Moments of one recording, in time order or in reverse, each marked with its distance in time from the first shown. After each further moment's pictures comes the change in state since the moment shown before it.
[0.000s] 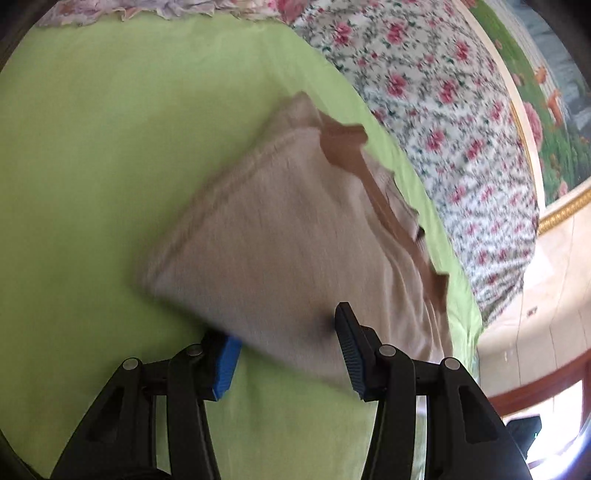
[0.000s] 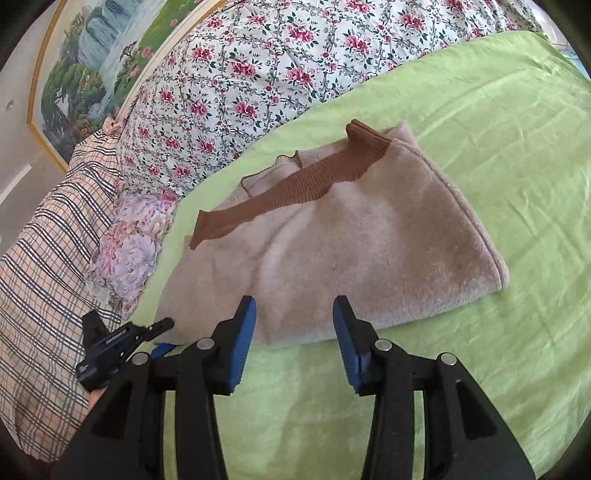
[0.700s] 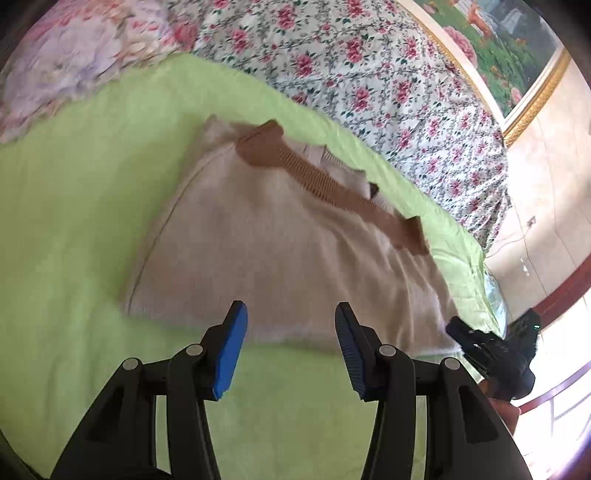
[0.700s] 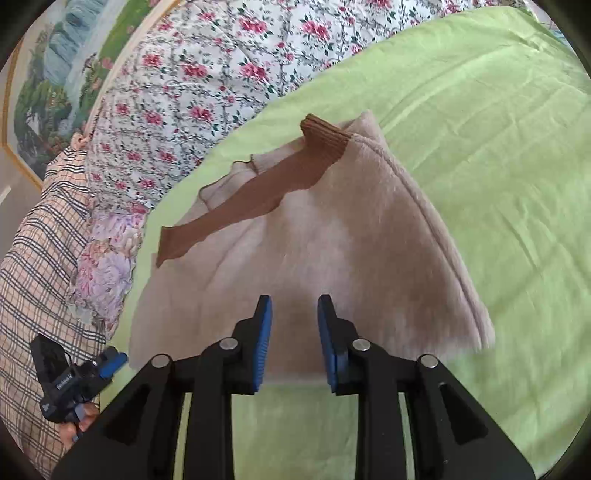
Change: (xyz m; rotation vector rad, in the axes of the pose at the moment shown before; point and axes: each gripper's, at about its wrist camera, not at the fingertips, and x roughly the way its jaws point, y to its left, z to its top) left arm -0.040 -0.053 -0.021 0.369 0.041 0.000; right arm 0.016 -0.034 0.017 0.066 0.012 -0.058
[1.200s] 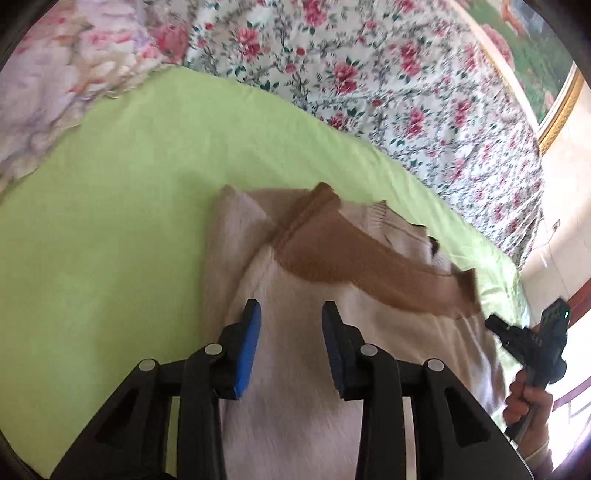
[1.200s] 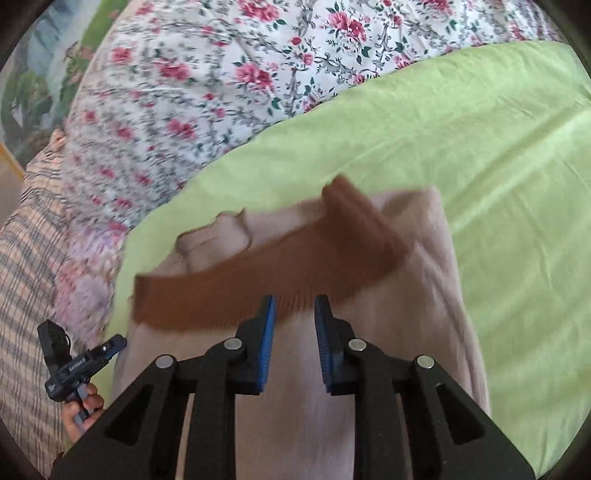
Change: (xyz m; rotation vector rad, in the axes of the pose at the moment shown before) left arm 0.095 0.037 0.136 0.052 0.002 0.057; right arm 0.072 0.007 0.097 -0.051 0.066 -0.001
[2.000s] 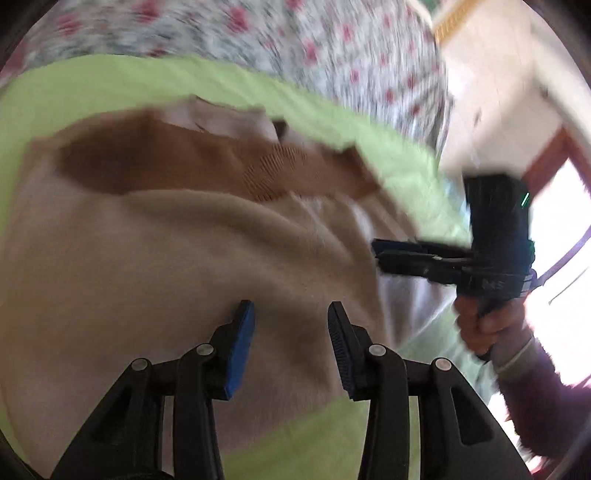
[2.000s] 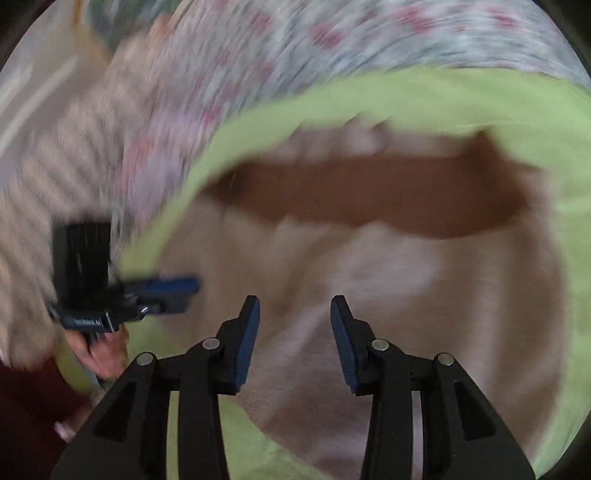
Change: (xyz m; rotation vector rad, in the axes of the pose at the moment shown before) left arm 0.027 -0.117 -0.066 0.352 0.279 -0.236; right arm 0.050 0.083 -0.038 -0.465 0.351 0.167
